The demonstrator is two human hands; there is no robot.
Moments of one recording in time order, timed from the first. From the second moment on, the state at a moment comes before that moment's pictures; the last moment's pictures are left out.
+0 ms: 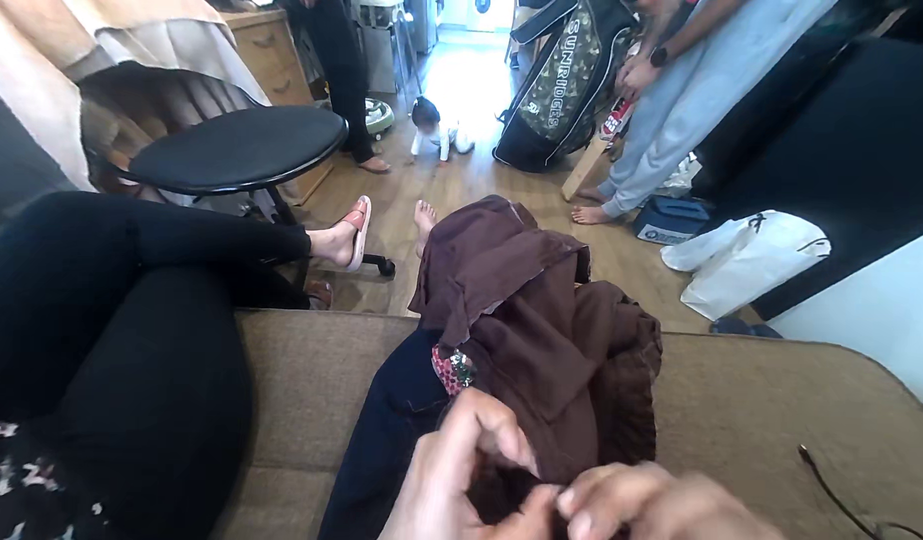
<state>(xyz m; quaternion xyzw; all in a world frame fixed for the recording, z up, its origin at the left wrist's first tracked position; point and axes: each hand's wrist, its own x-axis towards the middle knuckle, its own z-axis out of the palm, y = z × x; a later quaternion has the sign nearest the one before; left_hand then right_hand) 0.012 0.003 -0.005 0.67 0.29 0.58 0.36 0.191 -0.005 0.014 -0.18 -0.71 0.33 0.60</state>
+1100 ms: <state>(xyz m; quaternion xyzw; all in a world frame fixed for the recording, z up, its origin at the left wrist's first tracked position) -0.005 0.005 0.000 0.67 0.26 0.57 0.40 0.198 0.009 0.020 -0.36 -0.77 0.17 0.49</state>
